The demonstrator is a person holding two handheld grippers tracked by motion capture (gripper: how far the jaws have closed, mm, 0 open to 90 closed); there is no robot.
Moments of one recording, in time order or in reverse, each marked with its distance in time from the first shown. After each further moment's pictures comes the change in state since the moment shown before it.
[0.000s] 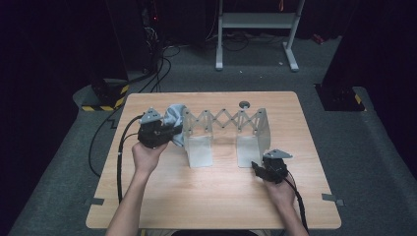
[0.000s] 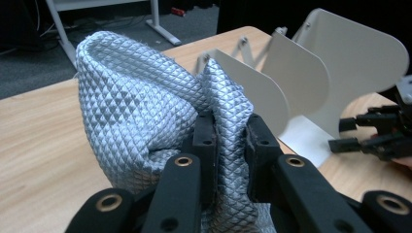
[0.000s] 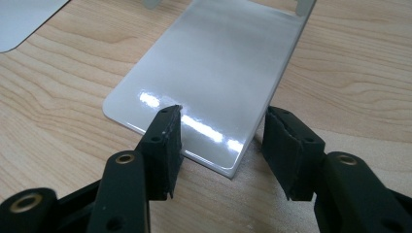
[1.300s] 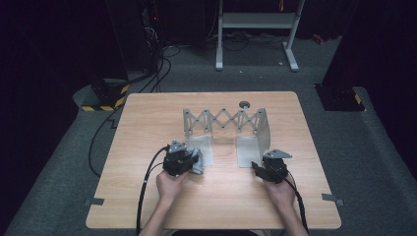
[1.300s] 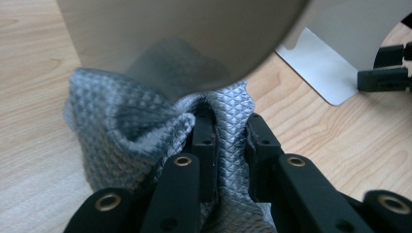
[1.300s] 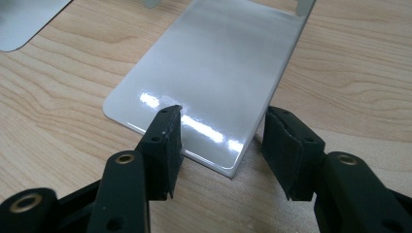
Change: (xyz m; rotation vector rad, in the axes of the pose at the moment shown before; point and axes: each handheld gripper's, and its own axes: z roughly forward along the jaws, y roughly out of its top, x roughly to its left) left arm -0.039 -0.087 0.071 0.143 0.038 -0.140; right arm 0.000 0.000 0.000 0.000 -0.001 0.001
